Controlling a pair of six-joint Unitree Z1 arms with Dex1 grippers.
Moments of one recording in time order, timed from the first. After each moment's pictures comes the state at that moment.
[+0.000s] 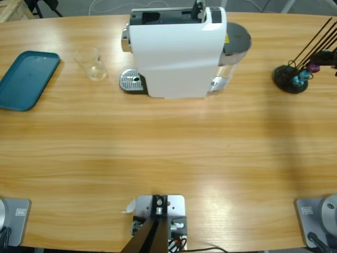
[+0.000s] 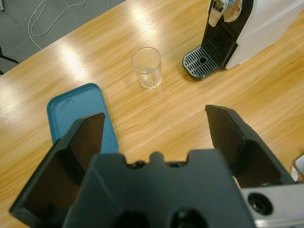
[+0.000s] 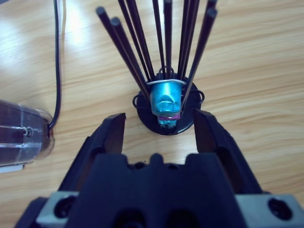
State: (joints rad) arm 0 -0.67 0.98 -0.99 0.67 0.12 0.05; arm 1 0.08 1.33 -0.63 0.05 -0.11 0.26
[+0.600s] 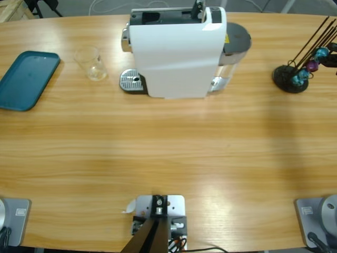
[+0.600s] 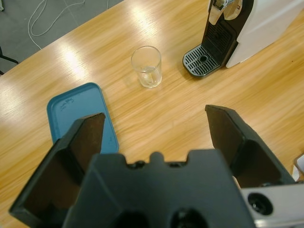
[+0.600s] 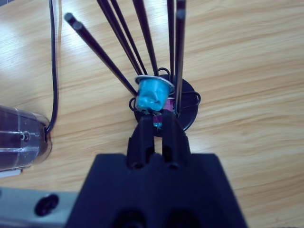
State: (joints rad) arm 0 -0.67 0.98 -0.98 0.67 0.12 0.05; arm 1 0.07 1.33 -0.63 0.03 -0.11 0.26
